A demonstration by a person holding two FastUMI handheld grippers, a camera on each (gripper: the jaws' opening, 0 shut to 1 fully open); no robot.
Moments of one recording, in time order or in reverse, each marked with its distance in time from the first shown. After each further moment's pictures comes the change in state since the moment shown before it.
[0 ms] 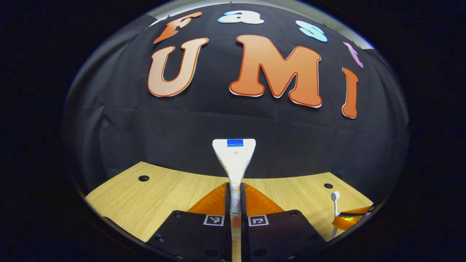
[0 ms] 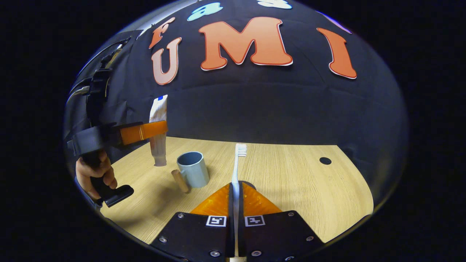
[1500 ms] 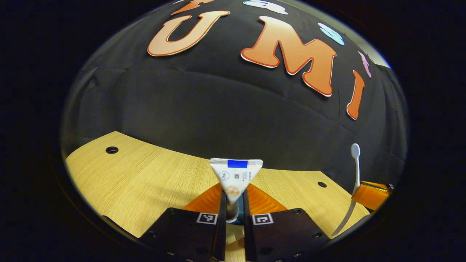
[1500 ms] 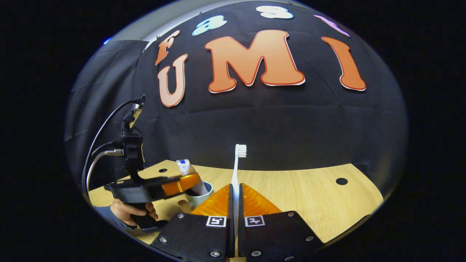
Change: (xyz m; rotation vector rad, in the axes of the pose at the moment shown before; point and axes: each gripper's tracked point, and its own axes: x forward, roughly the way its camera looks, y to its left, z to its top) left arm 0.066 -0.001 -0.097 -0.119 0.128 -0.145; right arm 0.039 0.039 0.057 0.024 -0.230 0.083
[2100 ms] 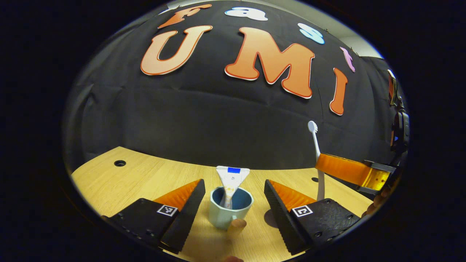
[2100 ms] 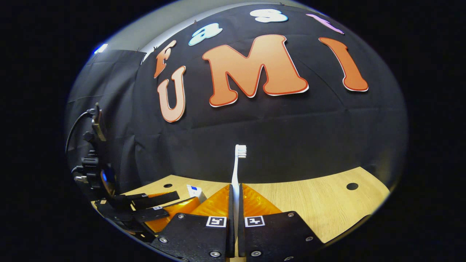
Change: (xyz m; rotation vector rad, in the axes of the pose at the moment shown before) left arm -0.070 -0.001 0.027 0.087 -0.116 -0.021; right arm 0.028 0.012 0.030 0.081 -0.101 0.039
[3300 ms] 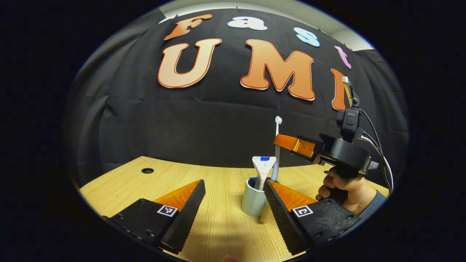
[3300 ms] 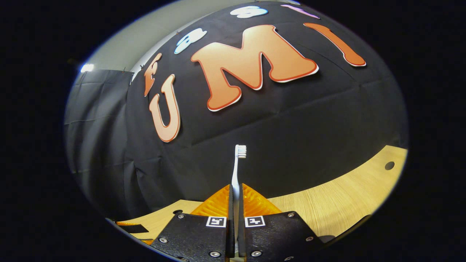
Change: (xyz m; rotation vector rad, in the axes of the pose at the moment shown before) left arm -0.057 0.050 -0.017 0.080 -0.029 0.066; right arm 0.110 0.040 -0.014 0.185 -0.134 0.043
